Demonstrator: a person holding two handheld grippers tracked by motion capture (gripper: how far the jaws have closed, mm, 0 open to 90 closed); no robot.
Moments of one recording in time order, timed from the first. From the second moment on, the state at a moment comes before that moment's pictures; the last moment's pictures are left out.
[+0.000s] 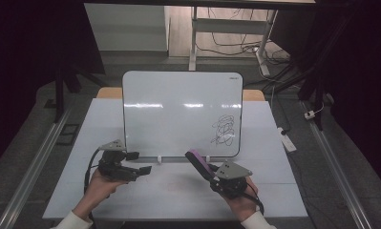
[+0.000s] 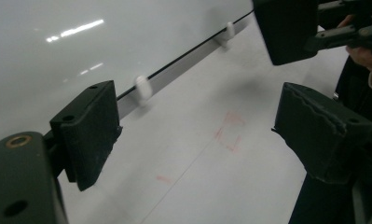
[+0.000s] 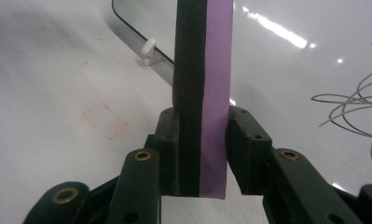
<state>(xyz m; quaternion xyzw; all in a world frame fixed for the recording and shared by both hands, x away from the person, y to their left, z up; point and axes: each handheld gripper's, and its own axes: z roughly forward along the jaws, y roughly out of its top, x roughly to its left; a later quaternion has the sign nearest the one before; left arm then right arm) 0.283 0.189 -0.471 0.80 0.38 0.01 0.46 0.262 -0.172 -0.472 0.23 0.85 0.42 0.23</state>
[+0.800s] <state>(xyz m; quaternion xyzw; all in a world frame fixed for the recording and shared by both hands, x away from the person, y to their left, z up) 0.311 0.124 -0.454 0.83 0.33 -0.02 0.45 0.253 -0.153 -0.482 0.19 0.86 0.40 0.24</state>
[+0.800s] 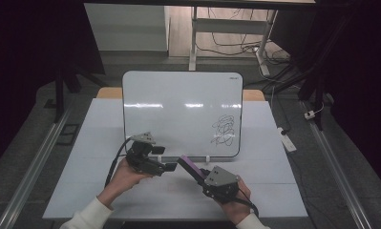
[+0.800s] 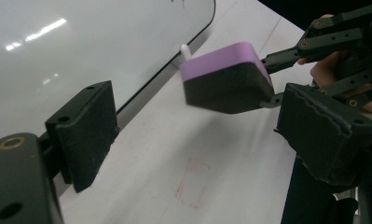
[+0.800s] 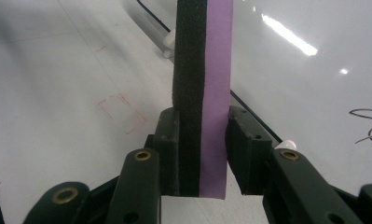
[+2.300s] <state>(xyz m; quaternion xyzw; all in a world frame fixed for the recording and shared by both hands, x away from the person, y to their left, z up) 0.321 0.108 -0.465 0.85 0.26 -0.08 0.45 0.259 -0.165 -0.476 0.18 0.85 0.45 0.18</state>
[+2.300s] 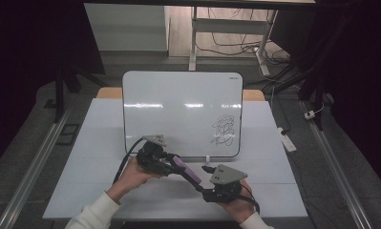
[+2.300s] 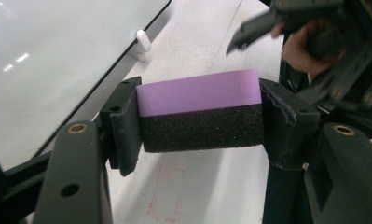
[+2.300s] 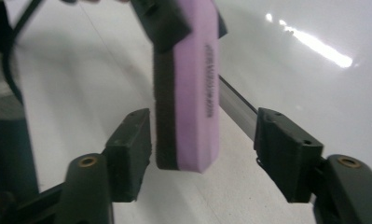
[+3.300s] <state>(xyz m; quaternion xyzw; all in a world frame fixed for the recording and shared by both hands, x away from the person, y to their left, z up) 0.306 0.109 -0.462 0.88 0.15 -0.05 0.44 0.280 -0.183 -0.458 0.19 0.86 0.47 0.04</state>
